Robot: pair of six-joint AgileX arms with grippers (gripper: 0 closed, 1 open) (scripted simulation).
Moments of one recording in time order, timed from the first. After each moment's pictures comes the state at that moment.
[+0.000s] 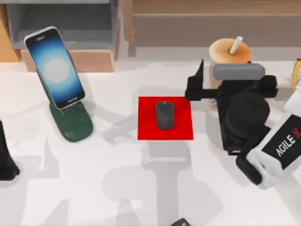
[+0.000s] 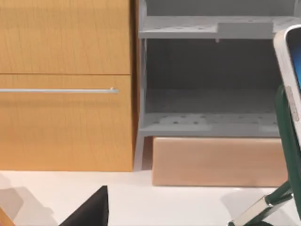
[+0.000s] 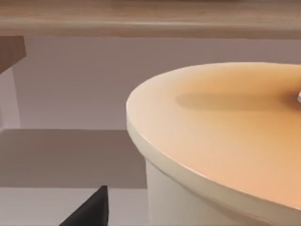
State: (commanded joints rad) left arm 0.00 0.00 0.00 0.00 0.00 0.00; right arm 0.56 2.20 0.77 1.43 0.60 0.00
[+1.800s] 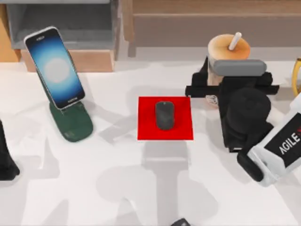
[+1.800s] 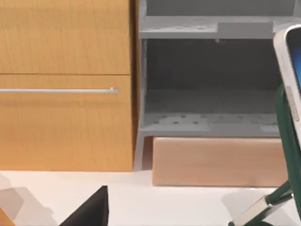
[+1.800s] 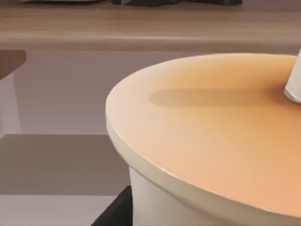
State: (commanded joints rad) left arm 0.00 0.00 0.00 0.00 0.00 0.00; right arm 0.56 2.17 0.76 1.40 0.60 0.00
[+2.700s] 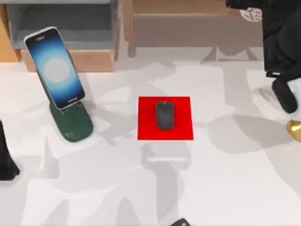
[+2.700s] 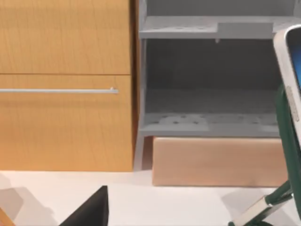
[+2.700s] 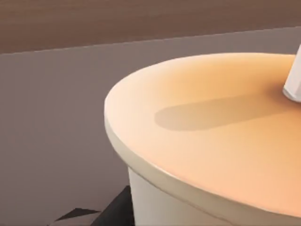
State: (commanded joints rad) left arm 0.00 0.00 0.00 0.00 0.00 0.00; right arm 0.35 1.90 0.97 1.24 0.45 -0.02
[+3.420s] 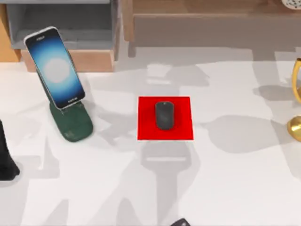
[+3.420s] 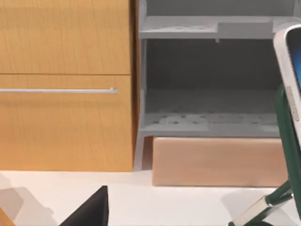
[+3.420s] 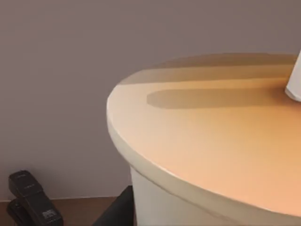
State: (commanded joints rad) left arm 0.00 0.00 0.00 0.00 0.00 0.00; right arm 0.10 1.90 1.18 0.81 0.22 0.00
